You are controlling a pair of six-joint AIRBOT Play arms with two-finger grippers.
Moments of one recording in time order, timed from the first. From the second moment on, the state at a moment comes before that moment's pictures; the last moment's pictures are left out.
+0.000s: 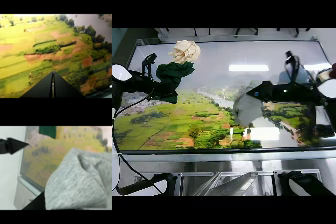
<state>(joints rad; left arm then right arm) 0.02 -1.36 1.44 1.12 -1.35 -1.40 0.12 -1.01 1.15 -0.56 1.13 1.47</state>
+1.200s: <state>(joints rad) 0.05 -1.36 1.44 1.00 -1.24 -1.36 -0.51 -1.57 2.13 -0.43 1.07 1.19</state>
